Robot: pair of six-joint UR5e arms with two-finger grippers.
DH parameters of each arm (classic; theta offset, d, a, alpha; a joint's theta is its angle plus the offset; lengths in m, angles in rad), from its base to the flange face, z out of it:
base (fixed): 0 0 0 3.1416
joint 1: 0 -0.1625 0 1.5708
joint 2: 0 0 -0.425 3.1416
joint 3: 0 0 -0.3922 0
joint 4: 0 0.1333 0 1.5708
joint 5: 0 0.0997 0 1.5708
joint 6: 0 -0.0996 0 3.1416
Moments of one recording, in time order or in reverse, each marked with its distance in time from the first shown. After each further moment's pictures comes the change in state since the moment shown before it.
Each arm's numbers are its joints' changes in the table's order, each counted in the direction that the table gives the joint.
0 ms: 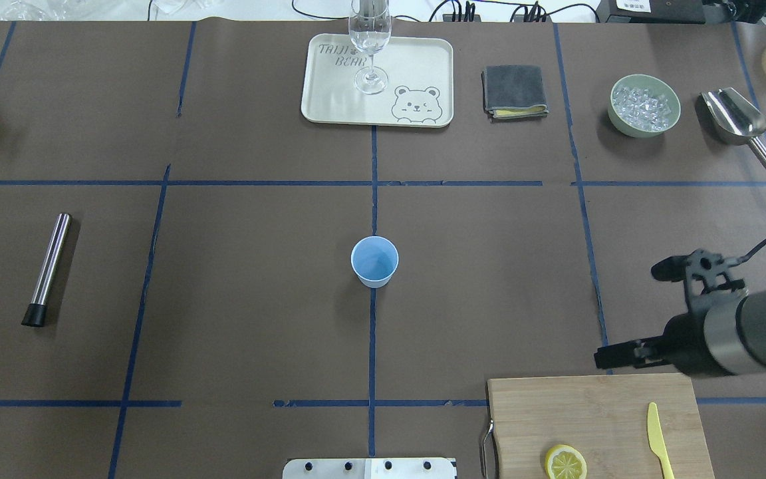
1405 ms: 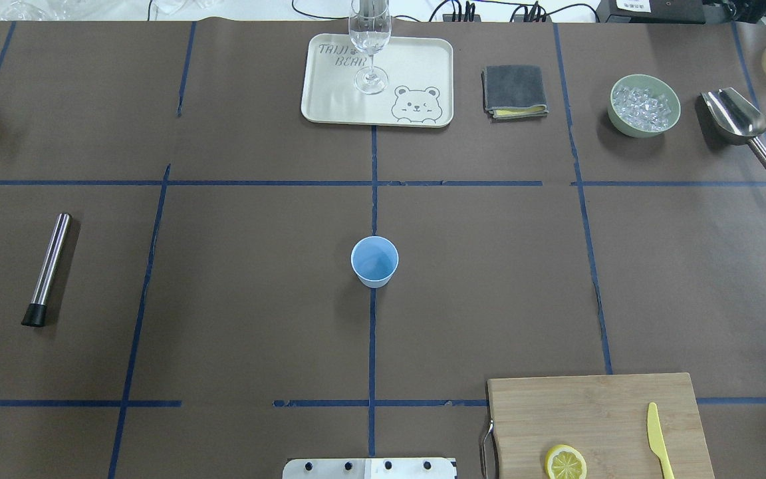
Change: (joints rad) left arm 0.001 0.000 0.012 0.010 0.003 0.008; right arm -1.128 -0.038 -0.375 -0.338 0.665 1.056
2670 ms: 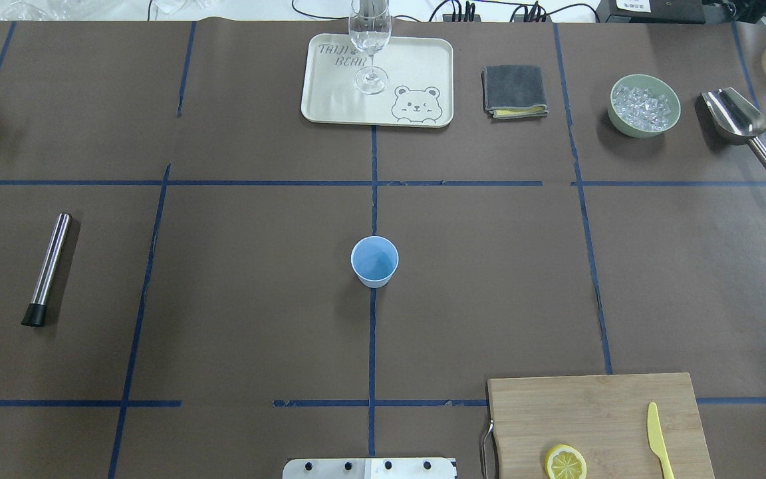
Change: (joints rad) left arm 0.001 0.000 0.007 0.006 -0.002 -0.006; right arm -0.053 -0.010 -0.024 -0.089 -0.002 0.015
